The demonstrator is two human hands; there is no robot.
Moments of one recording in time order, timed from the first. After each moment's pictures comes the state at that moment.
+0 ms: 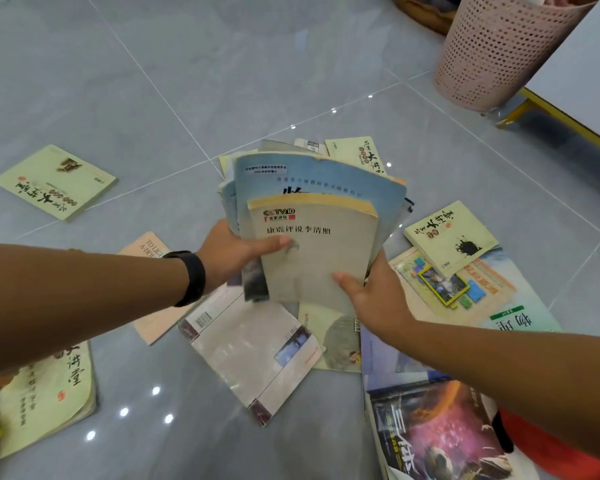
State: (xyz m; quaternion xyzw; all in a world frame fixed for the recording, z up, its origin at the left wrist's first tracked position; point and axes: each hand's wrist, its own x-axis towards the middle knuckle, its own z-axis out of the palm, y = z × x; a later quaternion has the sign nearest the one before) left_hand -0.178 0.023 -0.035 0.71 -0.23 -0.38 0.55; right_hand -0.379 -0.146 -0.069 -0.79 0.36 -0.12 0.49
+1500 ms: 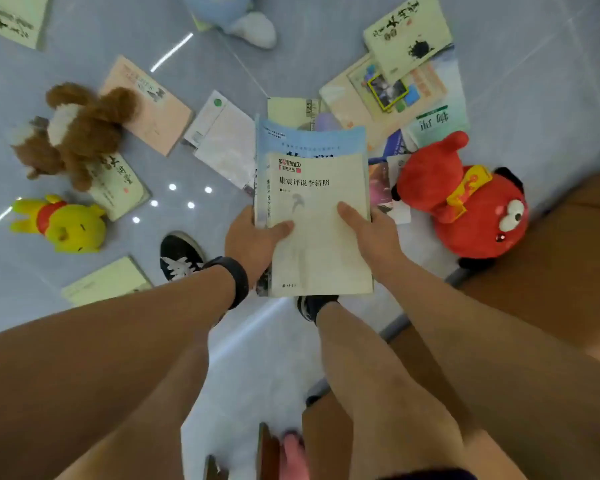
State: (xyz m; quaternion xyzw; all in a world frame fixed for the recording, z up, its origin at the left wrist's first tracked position) left_hand -0.417 0.120 0.172 0.75 0.09 -0.53 0.38; right_hand -0.556 -0.035 0.172 -0.48 0.65 0.10 0.59
